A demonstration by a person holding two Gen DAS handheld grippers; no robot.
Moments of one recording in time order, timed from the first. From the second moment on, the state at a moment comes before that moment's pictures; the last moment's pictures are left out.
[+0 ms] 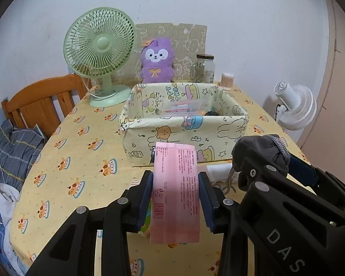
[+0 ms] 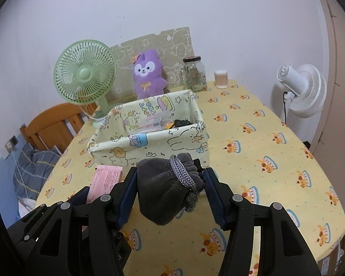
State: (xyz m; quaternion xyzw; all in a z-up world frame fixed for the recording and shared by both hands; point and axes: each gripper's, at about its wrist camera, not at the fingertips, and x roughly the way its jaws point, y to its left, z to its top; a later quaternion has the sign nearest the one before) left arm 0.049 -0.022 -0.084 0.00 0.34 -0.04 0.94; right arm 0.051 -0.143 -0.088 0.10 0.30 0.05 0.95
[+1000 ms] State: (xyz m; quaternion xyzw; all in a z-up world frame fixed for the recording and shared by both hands) left arm 0.018 -0.020 -0.013 0.01 0.26 -0.05 0.96; right arm 0.010 -0.142 -0.015 0.08 0.23 0.05 0.97
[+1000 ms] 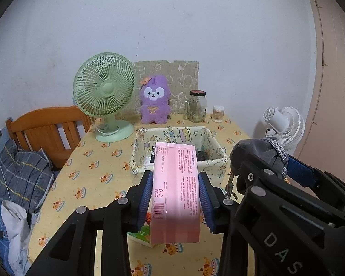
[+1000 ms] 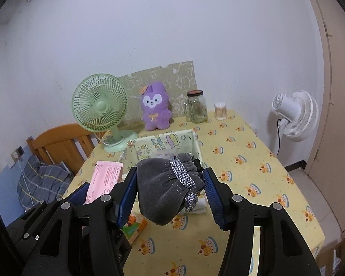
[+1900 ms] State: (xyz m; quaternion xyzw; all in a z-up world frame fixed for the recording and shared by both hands) left arm 0.070 -0.021 -0.006 0.02 0.25 -0.04 0.97; right arm 0.067 -0.135 -0.007 0.07 0.24 0.05 0.97
